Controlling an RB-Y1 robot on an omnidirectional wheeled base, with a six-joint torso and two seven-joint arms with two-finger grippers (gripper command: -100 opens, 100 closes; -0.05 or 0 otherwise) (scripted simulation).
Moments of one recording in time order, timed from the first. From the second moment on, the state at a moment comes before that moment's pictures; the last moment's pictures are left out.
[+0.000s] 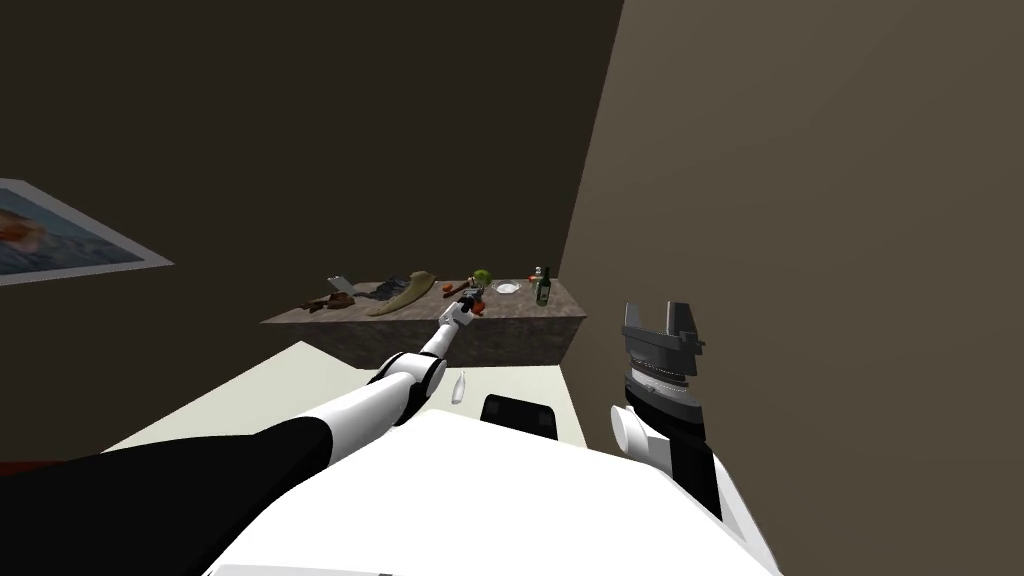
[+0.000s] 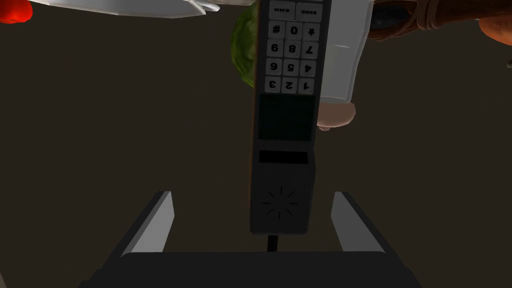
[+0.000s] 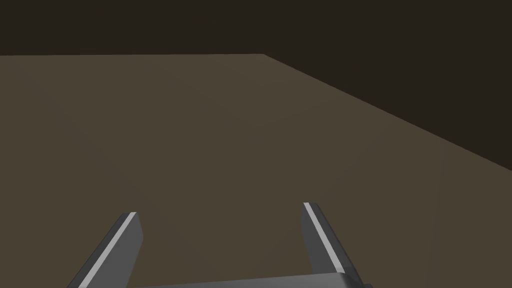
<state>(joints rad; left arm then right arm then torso) -0.55 0.33 0.12 -0.96 -0.56 0.07 -0.70 0.53 0.00 -0.04 -2.31 0.11 -0.60 -0.14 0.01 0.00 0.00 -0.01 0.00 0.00</state>
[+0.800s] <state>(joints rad) -0.64 0.36 0.08 -0.95 -0.54 0.18 -0.69 0.53 0.00 -0.04 -2.31 0.11 -0.60 -0.14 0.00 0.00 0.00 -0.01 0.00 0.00</state>
